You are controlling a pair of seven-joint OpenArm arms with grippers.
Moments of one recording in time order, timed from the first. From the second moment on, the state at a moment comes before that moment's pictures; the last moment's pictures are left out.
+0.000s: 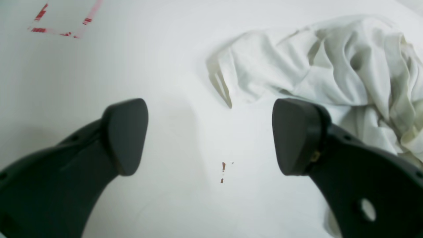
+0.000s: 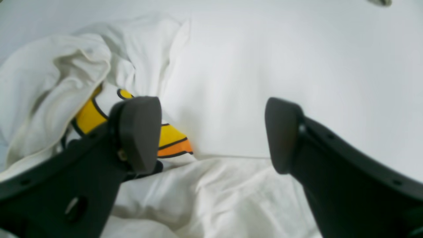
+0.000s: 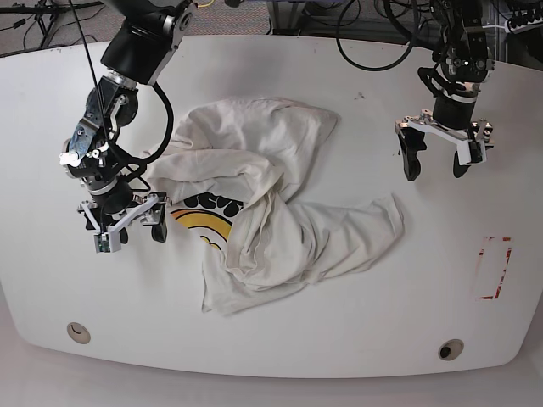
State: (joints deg) left arm 23.3 -9.0 -15.7 107.4 -21.0 -10.7 19.4; right arm 9.0 2.4 29.8 89.2 9.9 35.0 -42.8
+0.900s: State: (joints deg) left arm 23.7 -8.6 -15.4 106.2 -20.0 -9.7 20.8; right arm 4.4 3.6 29.5 85.8 9.2 34.6 -43.7
